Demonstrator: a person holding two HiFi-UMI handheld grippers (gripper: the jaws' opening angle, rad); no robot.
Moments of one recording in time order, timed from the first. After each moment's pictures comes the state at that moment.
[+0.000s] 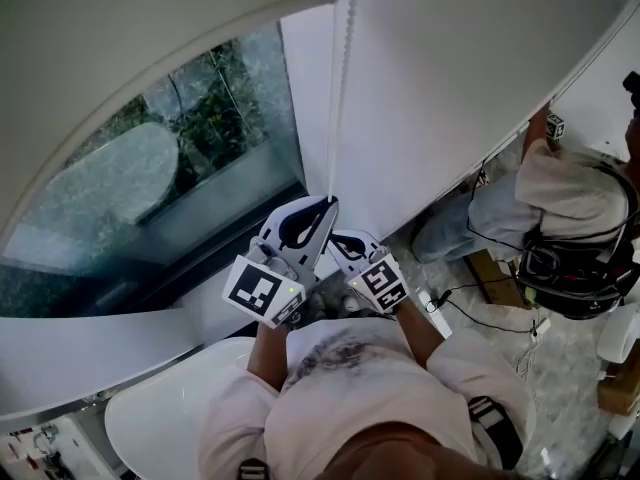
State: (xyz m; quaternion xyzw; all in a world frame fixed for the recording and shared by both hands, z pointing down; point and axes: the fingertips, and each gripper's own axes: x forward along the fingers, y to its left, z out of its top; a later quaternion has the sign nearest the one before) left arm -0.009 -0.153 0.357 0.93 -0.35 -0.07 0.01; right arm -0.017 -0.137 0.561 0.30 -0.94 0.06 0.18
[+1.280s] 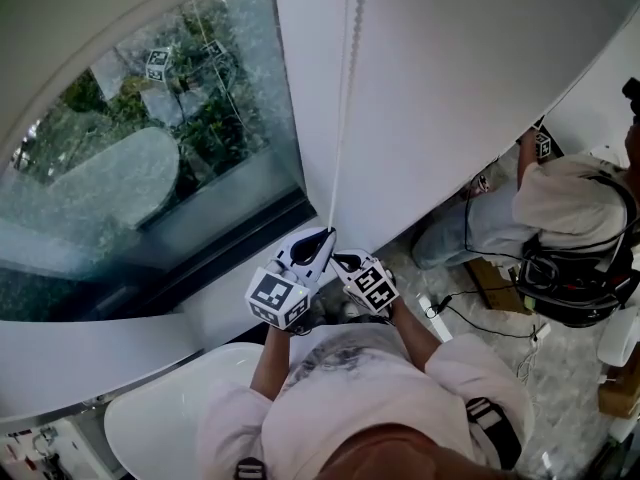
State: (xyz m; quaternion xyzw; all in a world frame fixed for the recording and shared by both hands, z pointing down) left arm -0.004 -0.148 0.482 0.93 -0.35 -0.01 0.10; right arm -0.005 -0.122 0.679 0.27 -0.91 0.13 0.29
